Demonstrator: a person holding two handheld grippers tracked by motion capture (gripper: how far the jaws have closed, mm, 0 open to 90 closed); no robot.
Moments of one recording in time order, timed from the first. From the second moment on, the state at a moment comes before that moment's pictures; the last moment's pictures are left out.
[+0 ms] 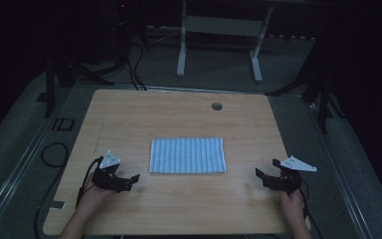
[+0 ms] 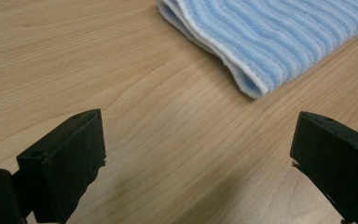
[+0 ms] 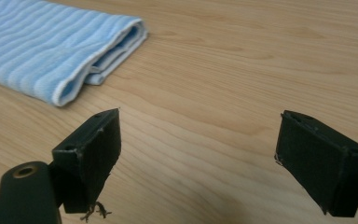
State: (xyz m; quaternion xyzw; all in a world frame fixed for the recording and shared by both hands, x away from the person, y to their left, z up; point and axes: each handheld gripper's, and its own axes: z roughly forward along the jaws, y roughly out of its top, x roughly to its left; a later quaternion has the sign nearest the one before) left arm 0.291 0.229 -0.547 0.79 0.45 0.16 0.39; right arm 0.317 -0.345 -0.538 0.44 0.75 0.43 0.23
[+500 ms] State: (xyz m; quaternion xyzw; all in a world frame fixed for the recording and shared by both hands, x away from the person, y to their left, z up) left arm 0.273 0.249 -0.551 0.77 0.47 0.17 0.39; right arm 0.298 -0.370 -0.549 0.50 0.71 0.43 0.23
